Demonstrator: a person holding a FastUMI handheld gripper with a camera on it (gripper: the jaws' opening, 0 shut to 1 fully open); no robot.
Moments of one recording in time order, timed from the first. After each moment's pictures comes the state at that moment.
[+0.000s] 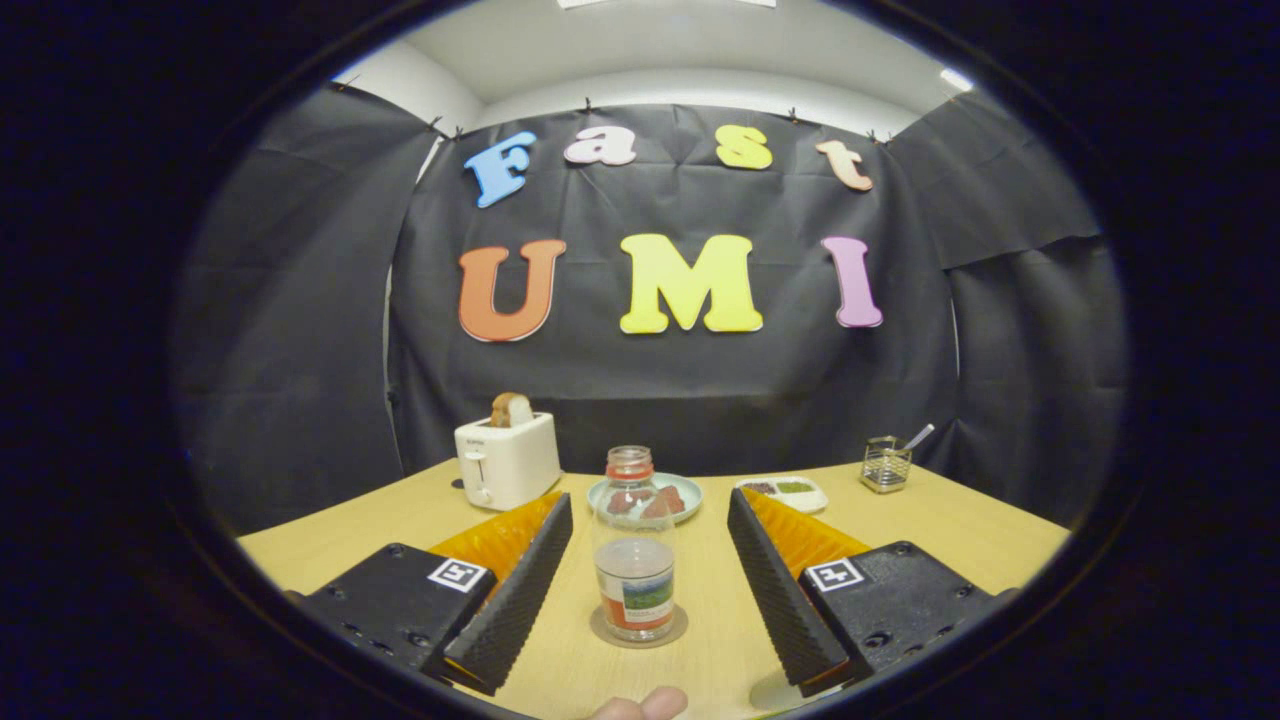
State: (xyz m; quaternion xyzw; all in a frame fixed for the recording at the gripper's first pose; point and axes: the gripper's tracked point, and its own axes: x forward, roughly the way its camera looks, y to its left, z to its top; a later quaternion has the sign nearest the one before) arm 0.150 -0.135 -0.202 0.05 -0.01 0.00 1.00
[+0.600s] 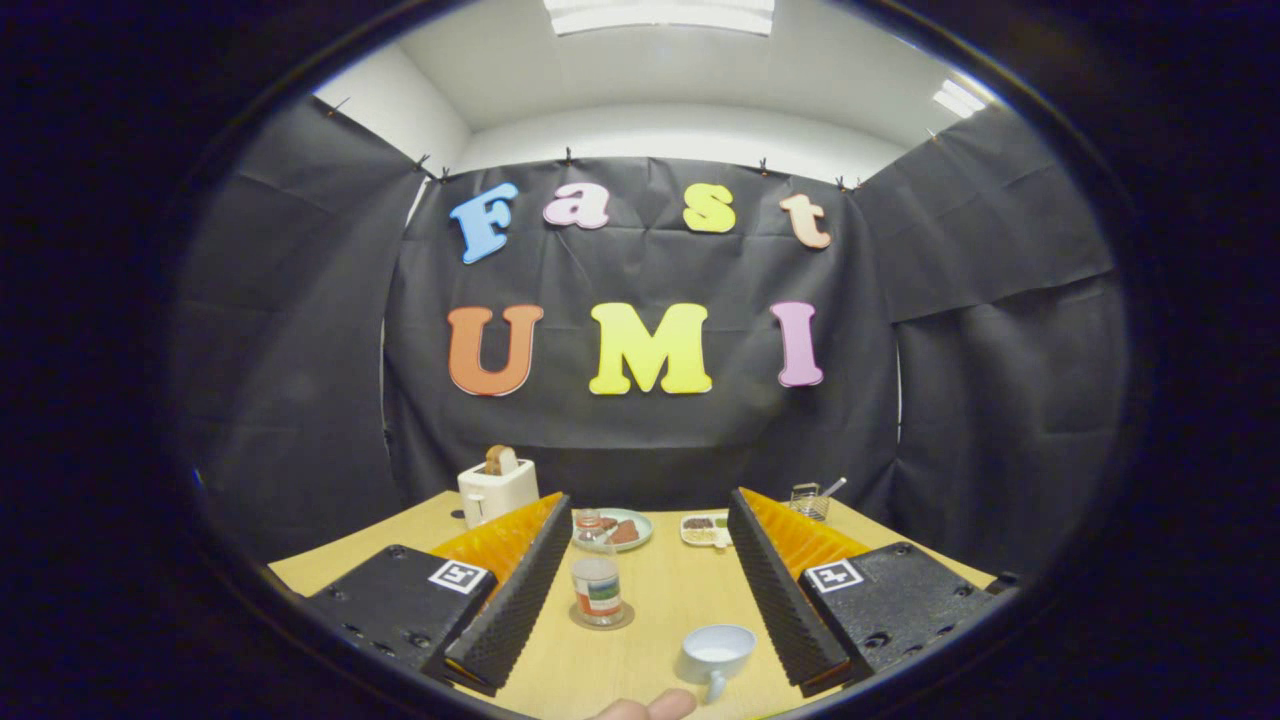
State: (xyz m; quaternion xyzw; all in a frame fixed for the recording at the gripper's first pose) arm 0.015 -0.174 -0.113 0.04 -0.04 -0.04 1.00
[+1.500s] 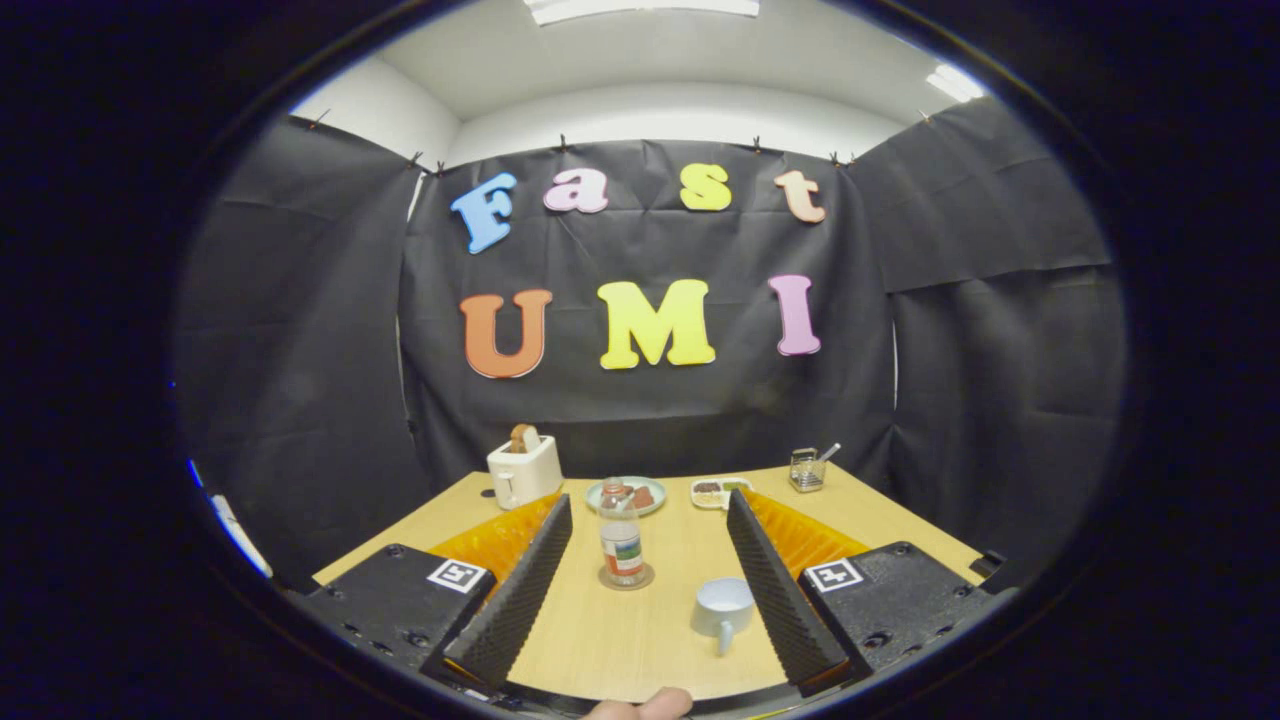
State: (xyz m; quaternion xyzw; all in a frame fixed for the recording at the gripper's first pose) arm -0.061 -0.150 -0.096 0.07 0.01 -0.02 1.00
